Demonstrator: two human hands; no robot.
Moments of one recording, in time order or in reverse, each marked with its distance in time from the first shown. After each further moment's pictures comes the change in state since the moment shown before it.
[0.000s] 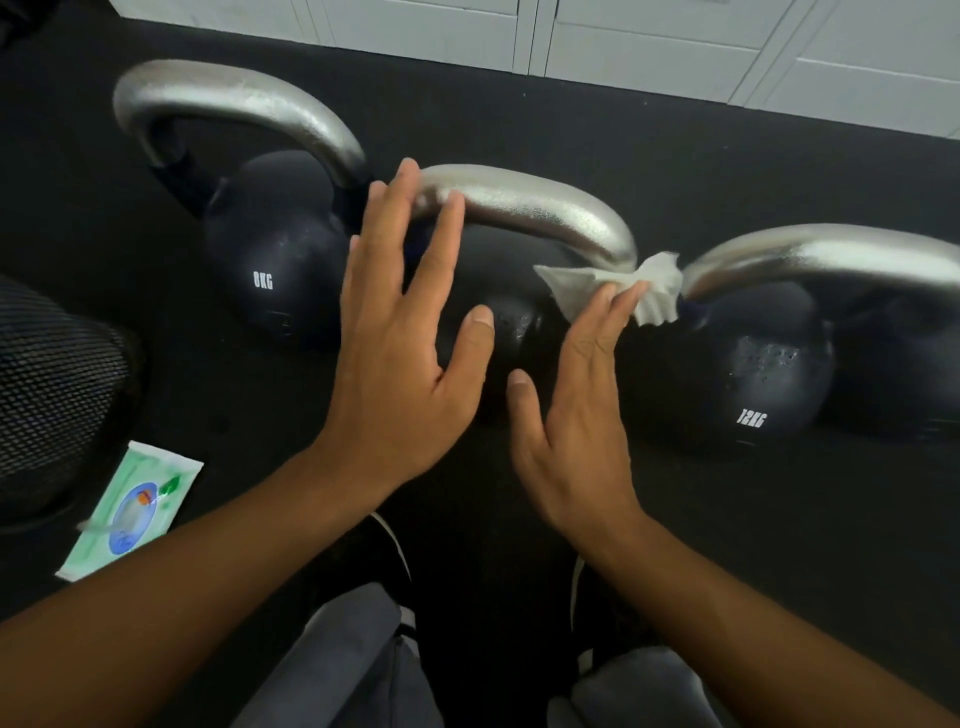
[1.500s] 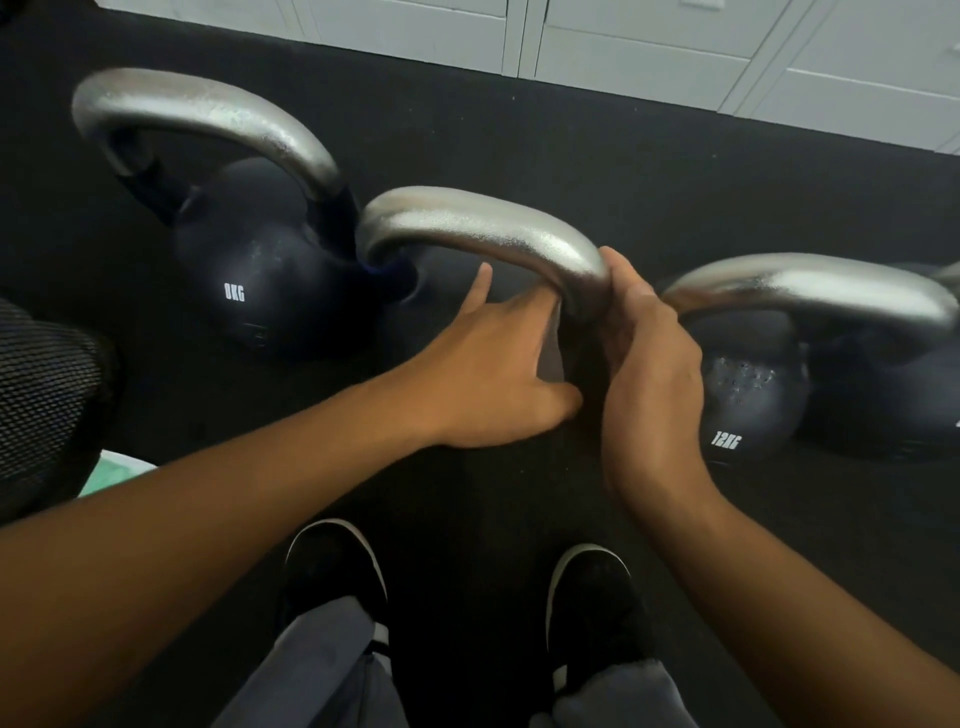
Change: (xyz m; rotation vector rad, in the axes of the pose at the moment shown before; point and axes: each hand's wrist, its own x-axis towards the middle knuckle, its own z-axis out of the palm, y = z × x) left_hand 0.061 0.045 0.021 -0.065 -0.788 -0.116; right_hand 0.049 -0.018 -0.062 0.778 0.209 0.451
